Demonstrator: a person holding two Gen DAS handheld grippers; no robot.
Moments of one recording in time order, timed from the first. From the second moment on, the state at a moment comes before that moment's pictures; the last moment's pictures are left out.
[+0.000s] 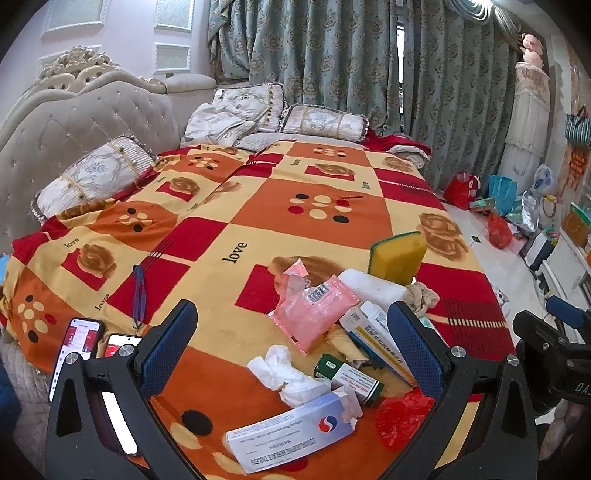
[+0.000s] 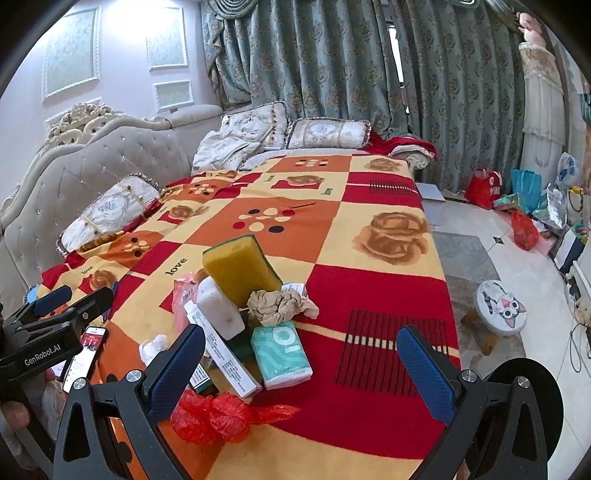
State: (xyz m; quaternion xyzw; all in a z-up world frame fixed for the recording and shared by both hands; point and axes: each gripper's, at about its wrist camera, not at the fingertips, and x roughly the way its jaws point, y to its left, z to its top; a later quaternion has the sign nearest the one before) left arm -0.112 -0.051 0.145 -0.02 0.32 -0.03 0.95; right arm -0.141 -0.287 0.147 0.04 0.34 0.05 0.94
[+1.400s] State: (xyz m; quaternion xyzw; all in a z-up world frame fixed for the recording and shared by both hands) left arm -0.125 -0.037 0.023 0.14 0.47 -0.17 0.85; right arm -0.137 -0.240 0.052 0.05 0.45 0.22 0.87
